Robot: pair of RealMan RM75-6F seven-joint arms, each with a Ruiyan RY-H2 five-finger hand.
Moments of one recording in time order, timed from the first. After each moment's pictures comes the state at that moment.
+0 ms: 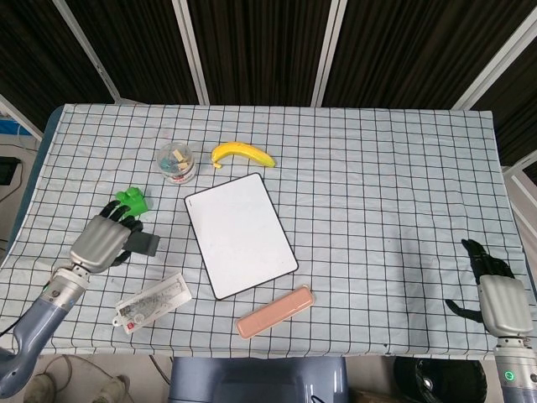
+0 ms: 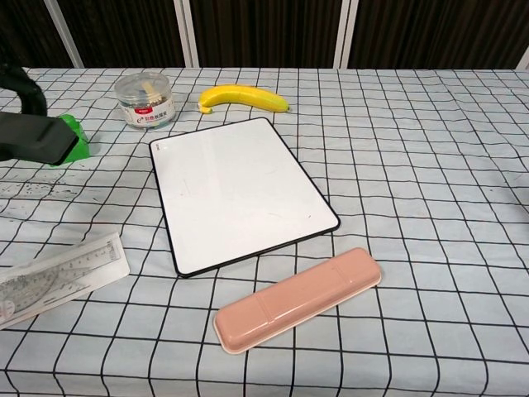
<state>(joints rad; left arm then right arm) -0.57 -1.15 0.05 -1.62 1.37 1.16 0.37 0.08 -1.13 0.09 -1.67 -1.42 1.45 -0.06</state>
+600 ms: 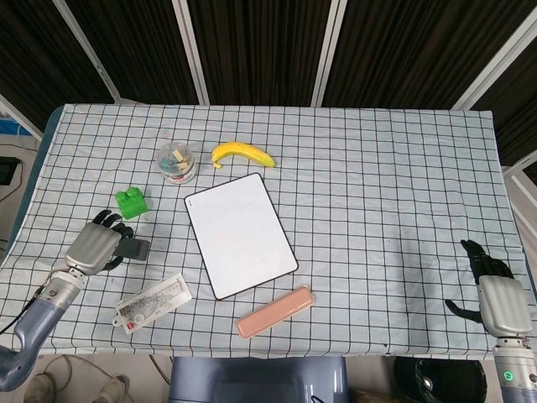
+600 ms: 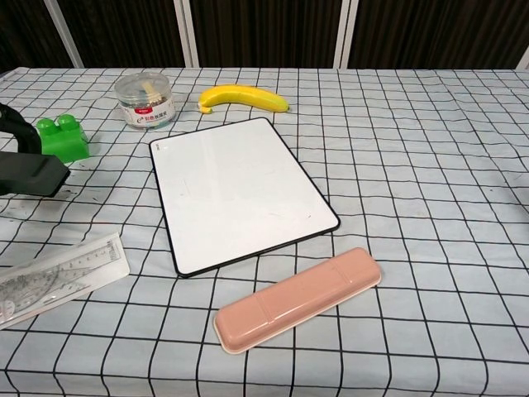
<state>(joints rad) -0.55 -1.30 0.05 -1.35 1.41 1.07 0.21 0.08 -1.13 0.09 -1.68 -1.41 1.45 -0.07</state>
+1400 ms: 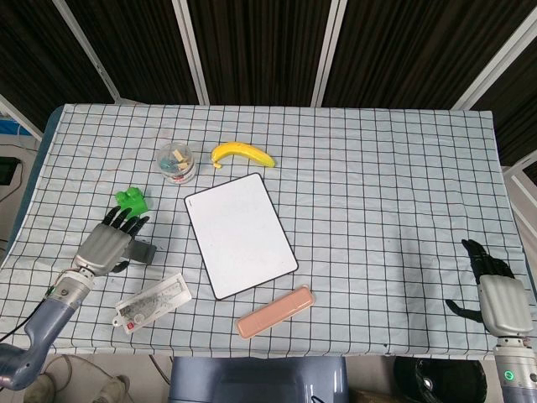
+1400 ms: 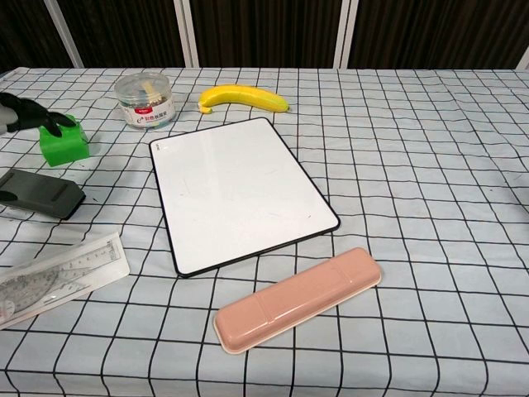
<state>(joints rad) -0.55 -1.24 0.01 -1.51 1.35 1.06 0.37 0.08 -1.13 0.09 -1.68 -1.41 1.45 -0.07</state>
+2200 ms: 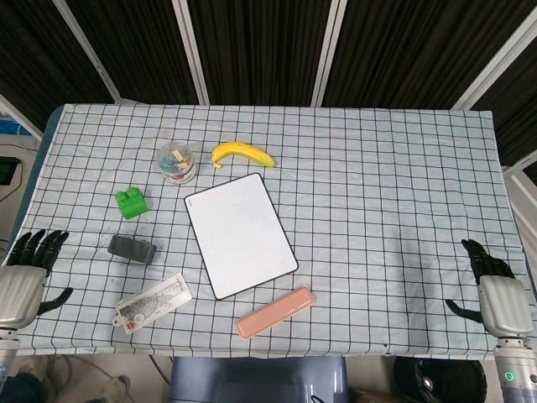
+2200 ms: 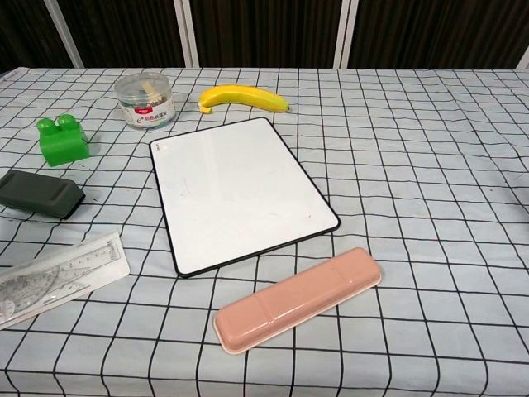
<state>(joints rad) -0.19 -1.09 0.07 -1.70 1.48 1.53 0.21 0.07 -1.13 0.09 -1.67 -1.42 1.46 -0.07</state>
